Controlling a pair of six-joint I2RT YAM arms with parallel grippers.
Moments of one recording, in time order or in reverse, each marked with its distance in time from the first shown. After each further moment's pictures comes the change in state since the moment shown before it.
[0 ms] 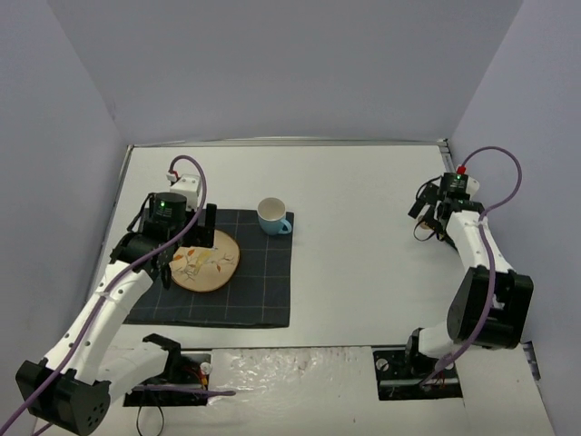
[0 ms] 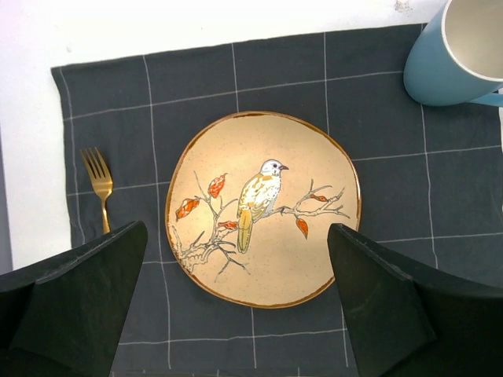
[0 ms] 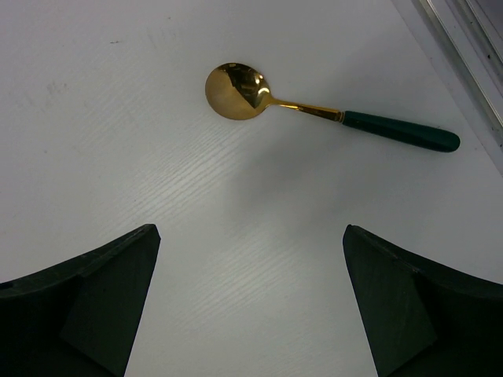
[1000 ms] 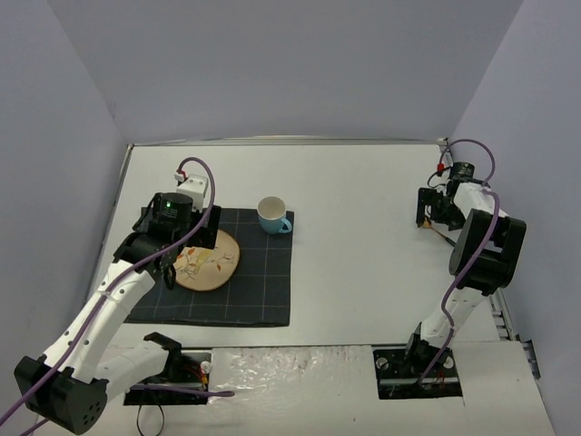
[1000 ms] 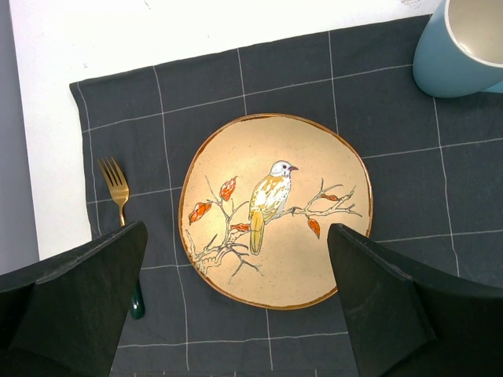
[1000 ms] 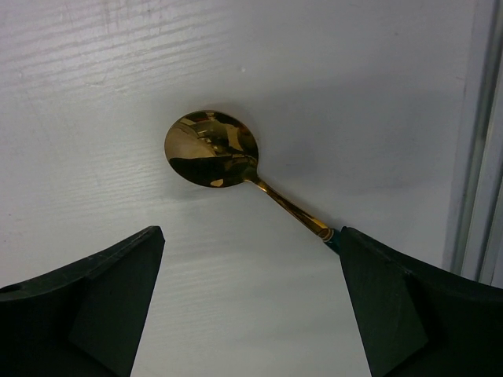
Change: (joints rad) left arm -0.065 -0.004 -0.001 0.005 -0.072 0.053; right arm -0.129 0.476 0.320 -0.115 -0.219 -0.549
